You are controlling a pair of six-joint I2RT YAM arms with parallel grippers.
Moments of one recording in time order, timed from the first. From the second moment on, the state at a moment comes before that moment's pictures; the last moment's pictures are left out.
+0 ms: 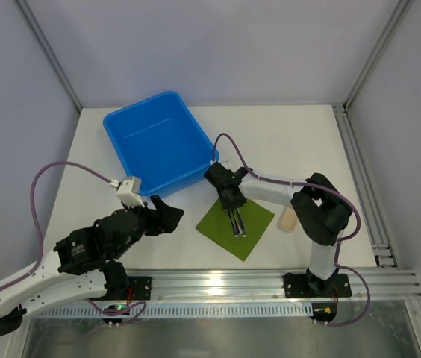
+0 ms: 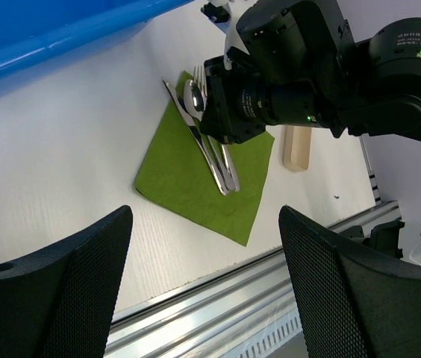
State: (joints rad) left arm -1.11 0.55 0.75 -0.63 -0.52 -0.88; right arm 0.83 1.86 1.22 -0.62 0.28 0.50
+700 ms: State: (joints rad) left arm -1.11 0.74 0.75 -0.57 -0.47 -0.90; right arm 0.82 1.58 1.08 -0.62 0.32 0.51
